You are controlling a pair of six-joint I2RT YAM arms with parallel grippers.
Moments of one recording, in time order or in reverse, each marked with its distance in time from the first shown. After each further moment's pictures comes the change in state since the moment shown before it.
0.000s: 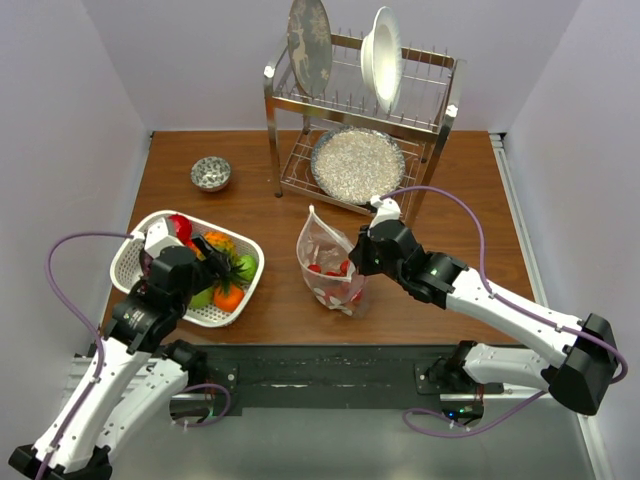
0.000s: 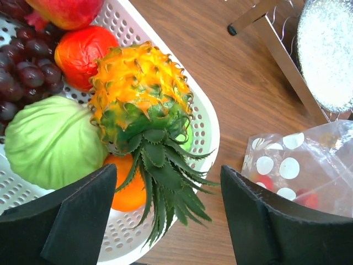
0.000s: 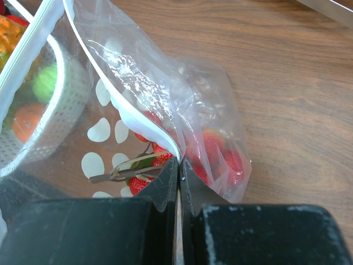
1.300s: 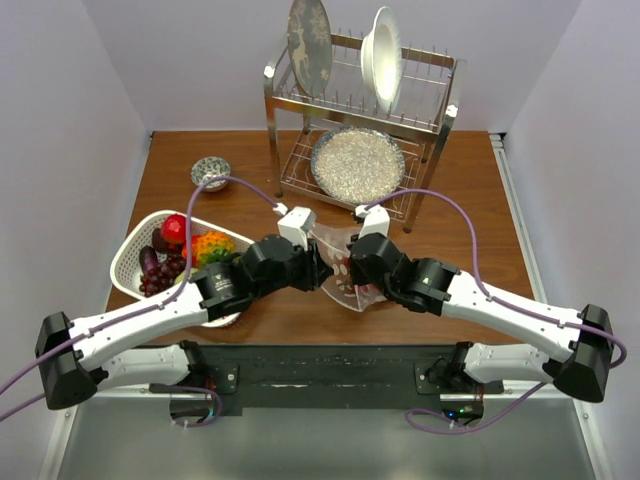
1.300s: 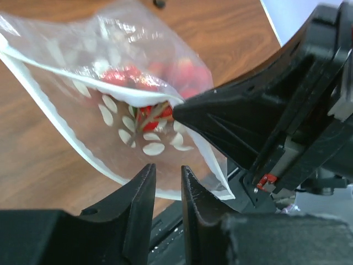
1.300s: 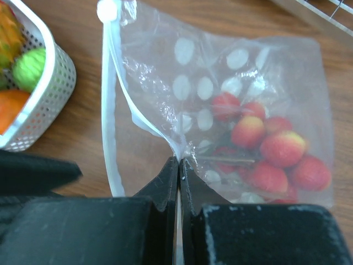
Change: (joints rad) left arm -0.576 0.532 0.151 0.537 0.244 0.179; right arm 0.176 0.027 0.097 -0.148 0.236 0.011
